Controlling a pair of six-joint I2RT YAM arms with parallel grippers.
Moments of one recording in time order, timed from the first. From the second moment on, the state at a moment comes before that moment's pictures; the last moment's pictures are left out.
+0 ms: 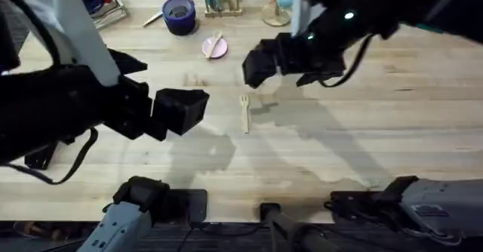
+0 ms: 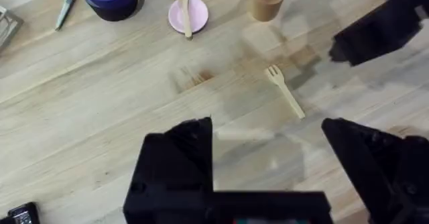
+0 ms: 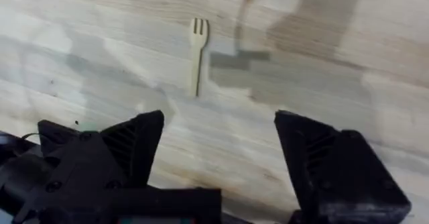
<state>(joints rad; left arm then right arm) -0.22 0.70 1.13 -1.20 0.16 0.17 0.67 1.54 1.43 -1.16 -0.11 0.56</state>
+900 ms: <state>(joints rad) -0.22 0.70 1.13 -1.23 0.28 0.34 0.76 1.73 1.43 -1.00 -0.11 0.63</state>
